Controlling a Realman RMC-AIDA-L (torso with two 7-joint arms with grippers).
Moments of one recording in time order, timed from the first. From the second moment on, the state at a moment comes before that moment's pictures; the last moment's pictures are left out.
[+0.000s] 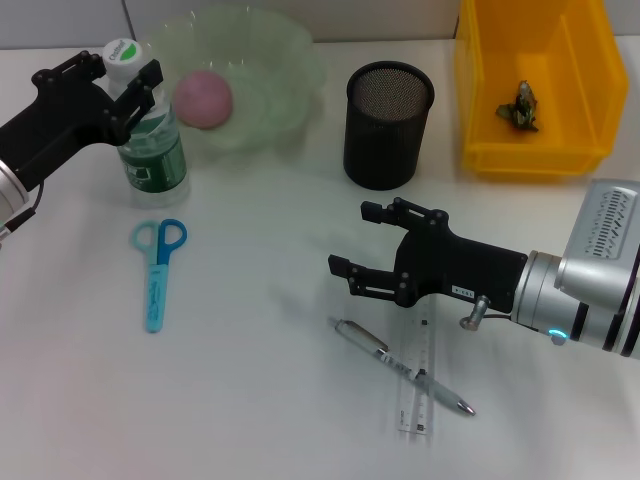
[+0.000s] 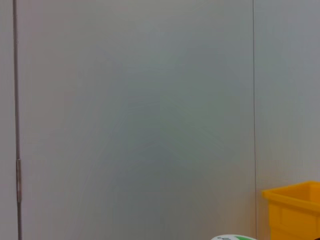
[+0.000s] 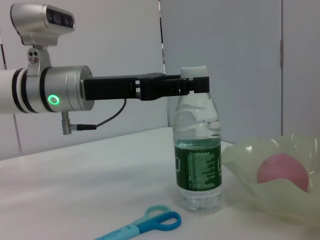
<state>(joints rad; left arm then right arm) -0.48 -2.06 0.75 0.38 1.33 1.23 -0.79 0.65 2.09 -0.95 0.03 -1.43 -1.26 0.60</state>
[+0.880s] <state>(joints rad) -0.47 -2.06 0.75 0.39 1.33 1.23 -0.79 0.65 2.09 -0.95 0.04 -1.43 -1.26 0.60</state>
